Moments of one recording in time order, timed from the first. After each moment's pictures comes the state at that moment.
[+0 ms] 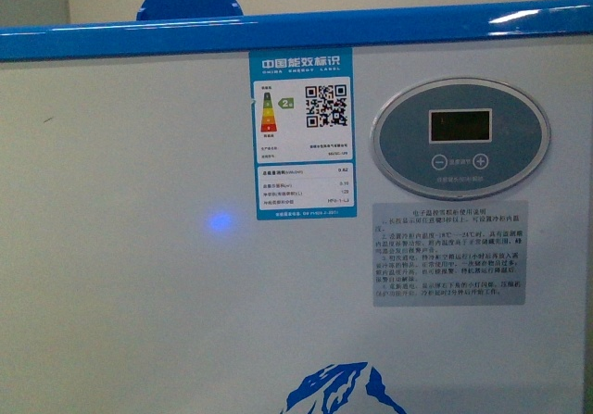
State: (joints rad) left arm 0.00 0.00 0.01 0.00 0.00 0.00; right arm 0.51 0.31 0.29 0.07 0.69 0.10
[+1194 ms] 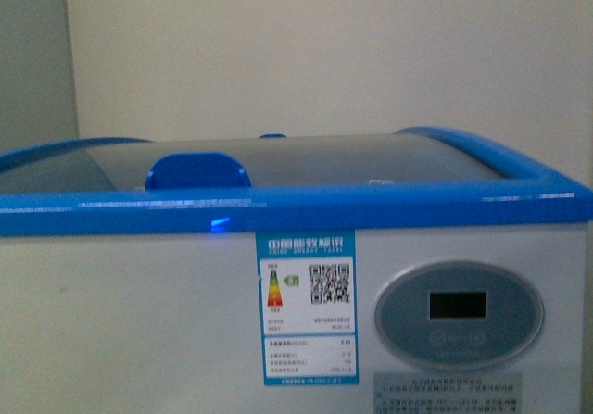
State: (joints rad) left arm 0.00 0.00 0.01 0.00 0.00 0.00; right arm 0.52 0.30 0.27 0.07 0.71 0.10
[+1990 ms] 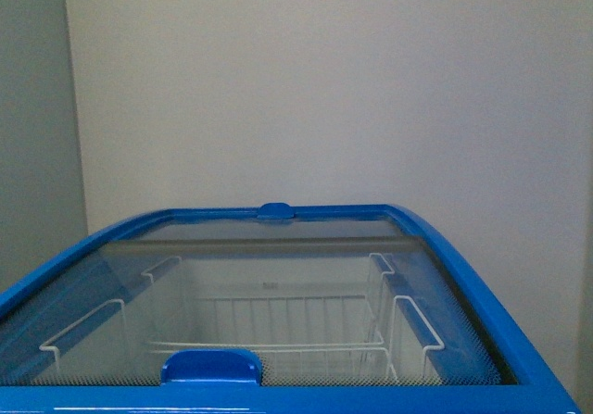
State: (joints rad) left arm 0.05 0.17 0.05 0.06 0.04 -0.10; right arm 0.52 0.30 0.27 0.07 0.71 0.10
